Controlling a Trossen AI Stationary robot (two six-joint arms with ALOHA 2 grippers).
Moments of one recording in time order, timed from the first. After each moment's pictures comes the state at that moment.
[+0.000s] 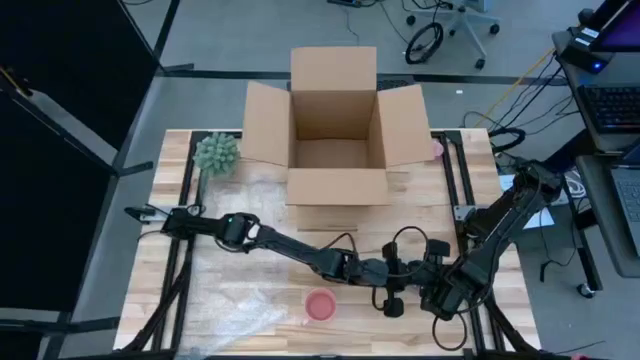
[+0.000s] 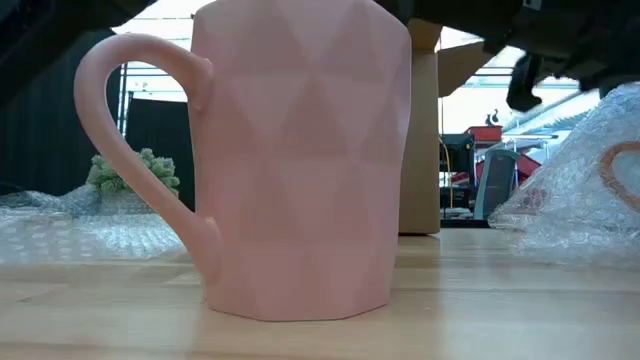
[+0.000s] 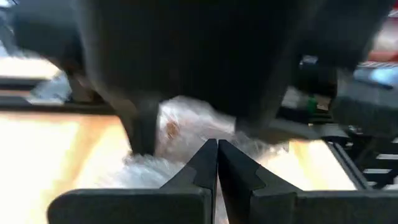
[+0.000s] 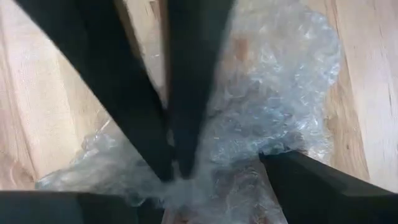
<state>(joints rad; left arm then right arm) -0.28 2.59 2.14 0.14 -0.17 -0.14 0.88 1.42 0.94 -0.99 0.31 1.09</state>
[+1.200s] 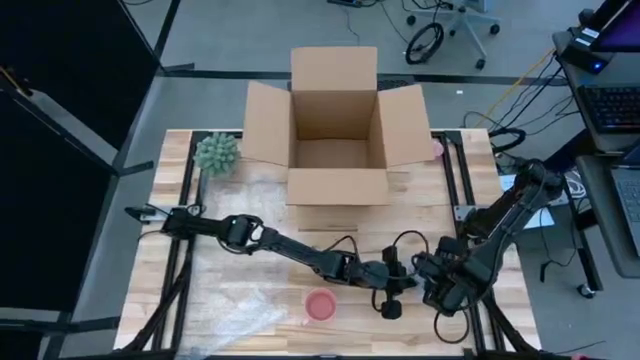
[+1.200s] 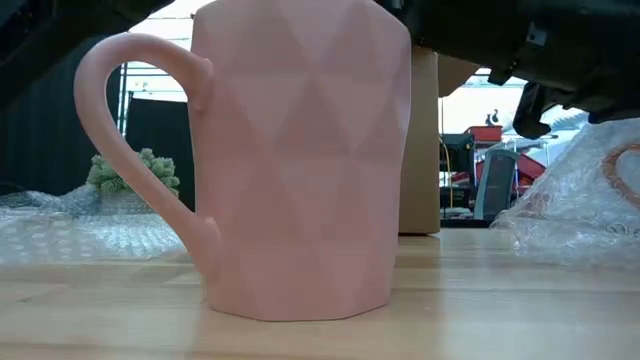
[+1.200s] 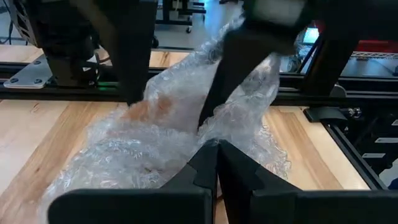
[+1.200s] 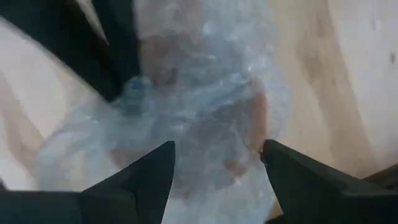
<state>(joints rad) -0.28 2.61 2.14 0.15 -0.16 -0.13 0.87 1.40 0.96 -1.13 0.17 1.32</state>
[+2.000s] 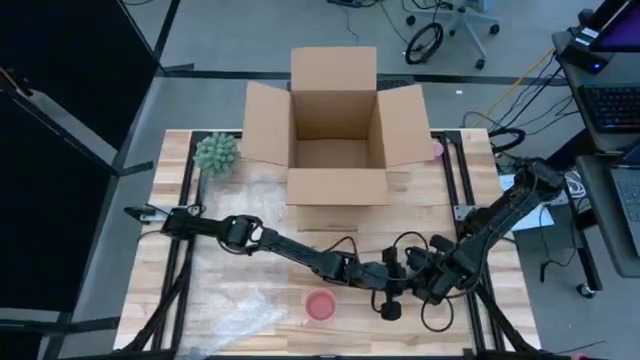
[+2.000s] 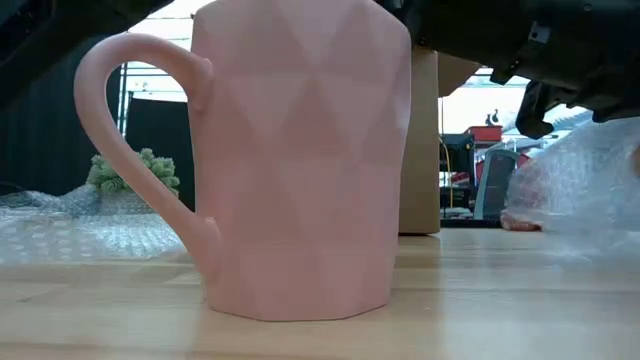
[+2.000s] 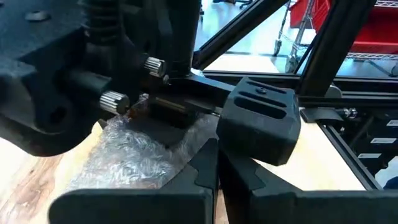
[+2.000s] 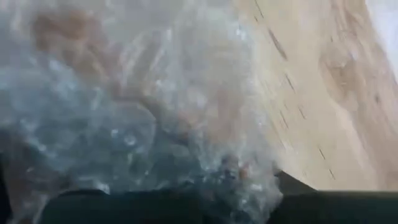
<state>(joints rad) -0.28 2.61 2.14 0.16 -0.16 -0.12 0.80 1.40 0.74 -0.85 0.19 1.27</state>
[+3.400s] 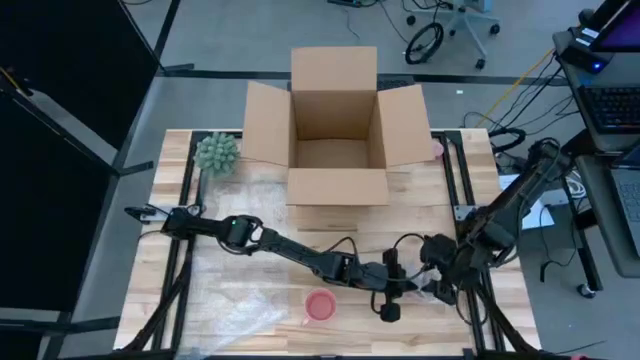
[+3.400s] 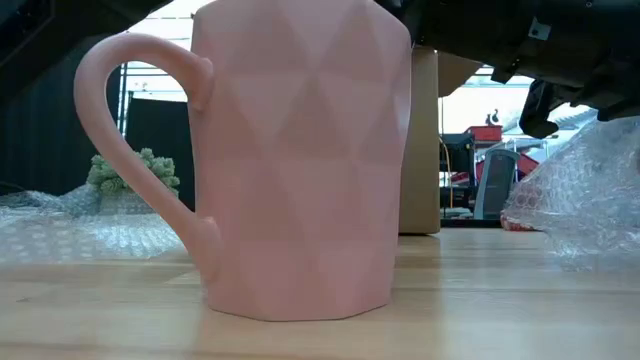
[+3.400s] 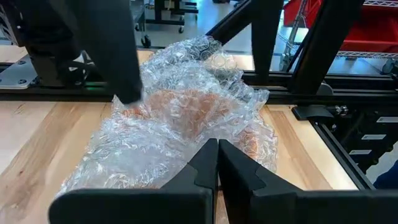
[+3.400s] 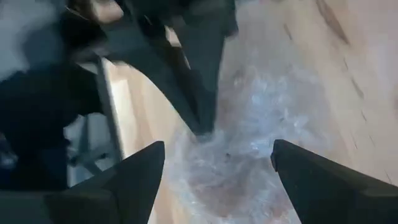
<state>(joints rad) -0.28 2.61 2.14 0.16 -0.13 -0.12 0.84 1.10 0.81 -0.81 0.16 1.14</state>
